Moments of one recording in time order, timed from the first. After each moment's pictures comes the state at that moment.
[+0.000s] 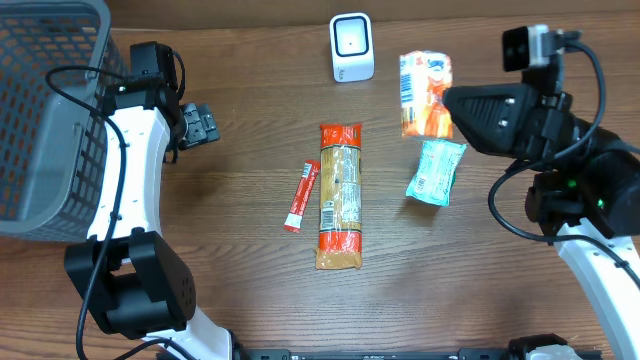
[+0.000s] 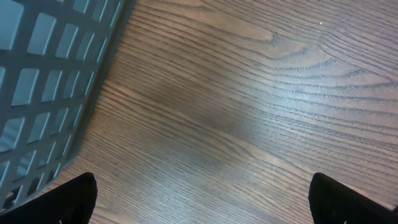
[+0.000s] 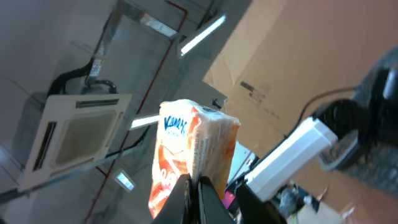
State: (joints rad) left arm 0.15 1.81 1.60 -1.06 -0.21 -0.23; right arm 0.15 1.26 1.00 1.33 -0.99 2.09
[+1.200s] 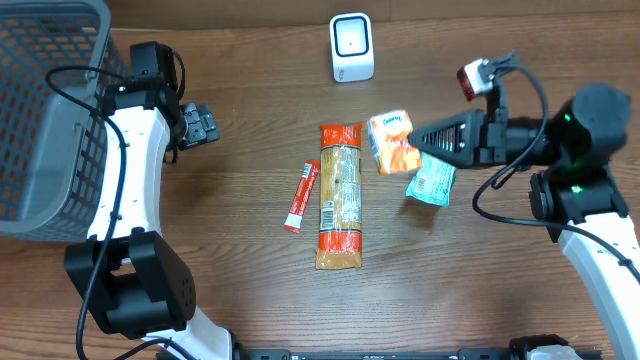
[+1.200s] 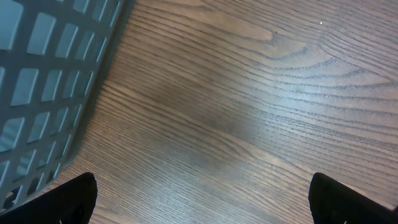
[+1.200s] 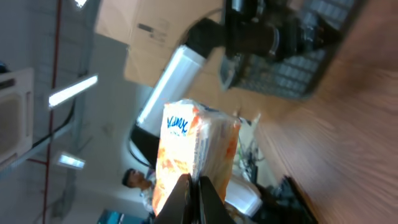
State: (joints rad) left arm 0.15 1.81 1.60 -1.06 -0.21 -0.23; right arm 0.12 1.27 1.00 0.33 -1.40 1.26
